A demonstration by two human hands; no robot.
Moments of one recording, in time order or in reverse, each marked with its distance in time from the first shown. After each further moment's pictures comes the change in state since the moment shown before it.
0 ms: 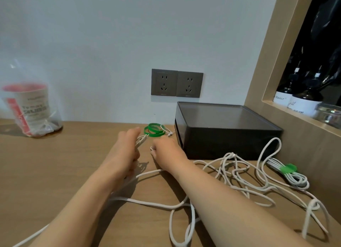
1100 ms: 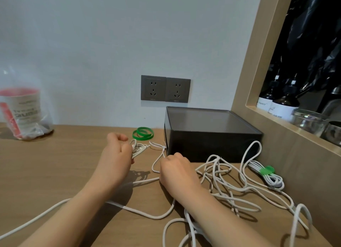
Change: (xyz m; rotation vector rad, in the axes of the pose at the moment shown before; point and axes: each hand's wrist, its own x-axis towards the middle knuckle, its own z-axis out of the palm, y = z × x) left_hand -0.011 -0.004 0.025 0.266 0.232 0.328; right_hand -0.075 0.026 -0.024 -0.257 0.059 -0.087
